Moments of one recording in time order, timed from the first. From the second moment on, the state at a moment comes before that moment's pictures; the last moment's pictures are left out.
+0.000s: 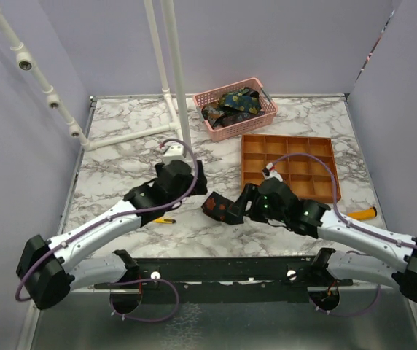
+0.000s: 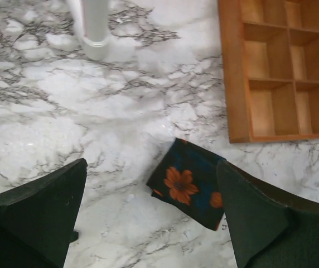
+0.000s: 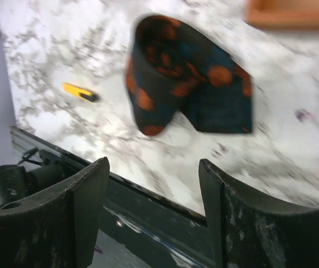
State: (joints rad) left arm -0.95 1.14 0.84 -0.35 -0.47 -0.63; right arm 0.92 0.96 0.58 -0.32 0.11 1.01
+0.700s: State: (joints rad) left arm -0.58 1.24 0.64 -0.08 0.12 -0.59; right arm 0.90 1.44 0.72 -0.23 0.12 1.03
